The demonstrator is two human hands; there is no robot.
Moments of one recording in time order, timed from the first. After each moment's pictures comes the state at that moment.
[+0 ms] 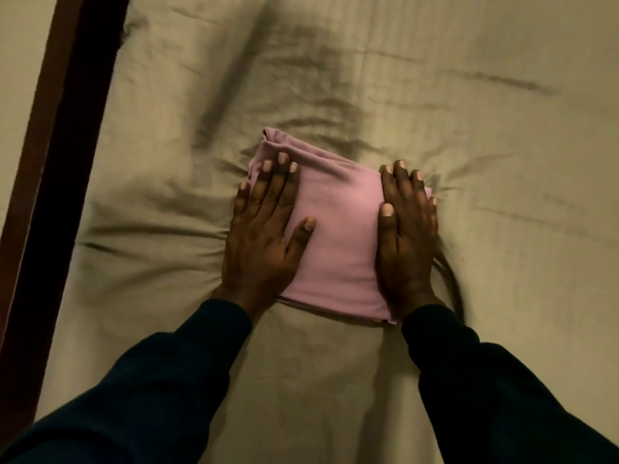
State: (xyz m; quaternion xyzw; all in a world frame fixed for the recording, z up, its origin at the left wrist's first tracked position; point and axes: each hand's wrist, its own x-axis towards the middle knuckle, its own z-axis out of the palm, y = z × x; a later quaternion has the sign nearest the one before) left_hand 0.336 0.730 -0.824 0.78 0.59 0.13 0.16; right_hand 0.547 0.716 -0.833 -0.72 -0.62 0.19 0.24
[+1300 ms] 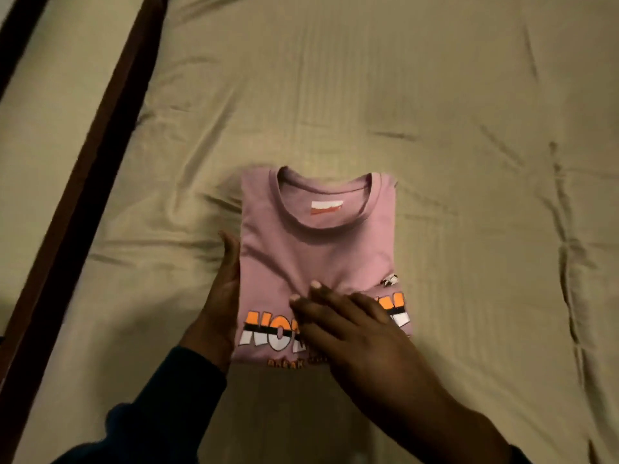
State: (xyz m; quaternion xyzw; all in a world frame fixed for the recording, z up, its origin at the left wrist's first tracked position) left_hand 0.374 0.639 -0.731 0.00 0.38 0.22 0.90; right_hand 0.568 0.552 -0.655 -0.46 -0.86 0.17 0.09
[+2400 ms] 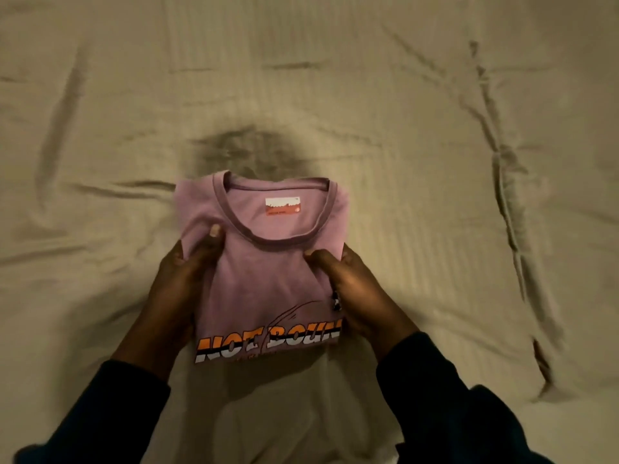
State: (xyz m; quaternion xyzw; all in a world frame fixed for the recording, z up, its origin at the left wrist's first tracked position) left_hand 0.447 0.629 -0.714 0.33 0.60 0.28 0.67; right_hand 0.647 0.557 -0.733 -0.63 -0.18 0.64 0.41
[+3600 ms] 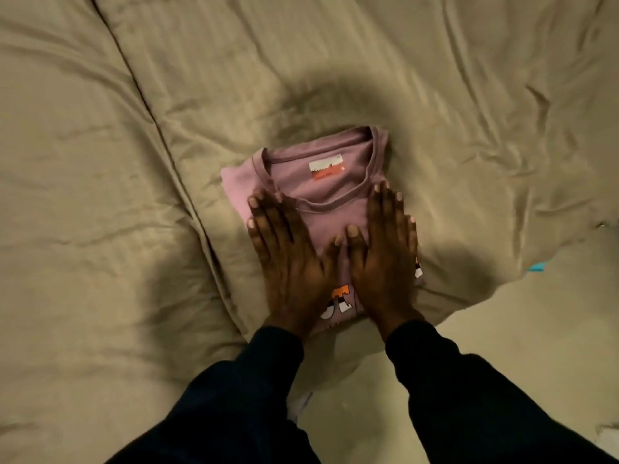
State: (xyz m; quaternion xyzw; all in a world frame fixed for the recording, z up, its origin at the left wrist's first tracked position) left_hand 1.020 0.376 -0.812 0.84 0.48 0.12 0.22; right_hand 1.127 0.301 -0.809 -0.90 -0.38 0.11 0.16
